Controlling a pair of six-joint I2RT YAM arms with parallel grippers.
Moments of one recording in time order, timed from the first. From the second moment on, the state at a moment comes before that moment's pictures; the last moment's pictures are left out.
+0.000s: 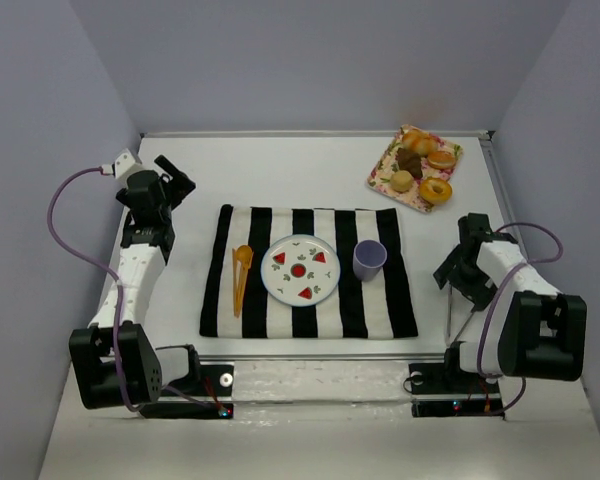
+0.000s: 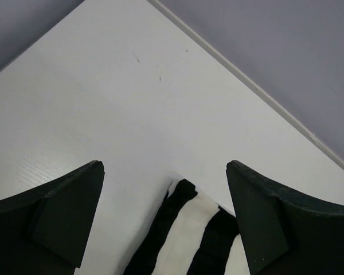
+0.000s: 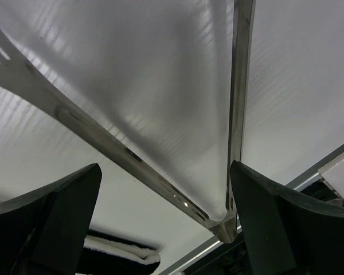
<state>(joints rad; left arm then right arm) 0.07 1.21 0.86 0.03 -0.20 -0.57 -0.11 1.31 0.76 -0.87 0.30 0.70</state>
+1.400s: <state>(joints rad) 0.08 1.29 0.86 0.18 -0.28 -0.57 -0.16 1.45 0.84 -0.72 0.04 0.49</state>
